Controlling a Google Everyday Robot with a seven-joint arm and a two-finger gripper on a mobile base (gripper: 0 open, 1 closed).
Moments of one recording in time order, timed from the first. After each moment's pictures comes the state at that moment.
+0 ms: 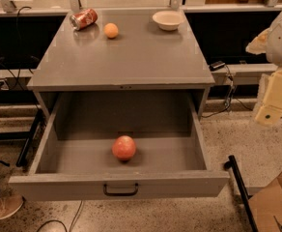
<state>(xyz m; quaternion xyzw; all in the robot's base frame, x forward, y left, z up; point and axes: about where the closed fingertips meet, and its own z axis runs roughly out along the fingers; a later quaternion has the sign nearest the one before) 0.438 -0.217 0.976 -0.60 0.78 -0.03 0.16</state>
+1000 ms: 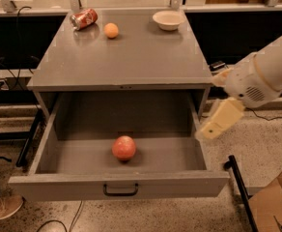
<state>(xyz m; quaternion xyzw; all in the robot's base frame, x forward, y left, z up) 0.469 -0.161 0.889 -0.53 0.80 0.12 0.26</state>
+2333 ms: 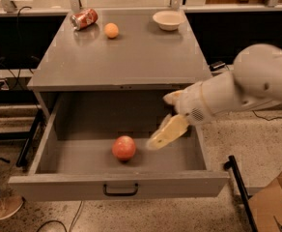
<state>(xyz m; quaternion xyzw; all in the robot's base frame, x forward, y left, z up) 0.498 -0.049 0.818 -0.52 0.75 0.26 0.32</state>
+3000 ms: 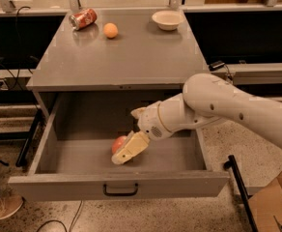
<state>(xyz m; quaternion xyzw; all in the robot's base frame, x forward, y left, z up) 0.497 0.040 0.757 -0.53 0.73 0.30 0.32</state>
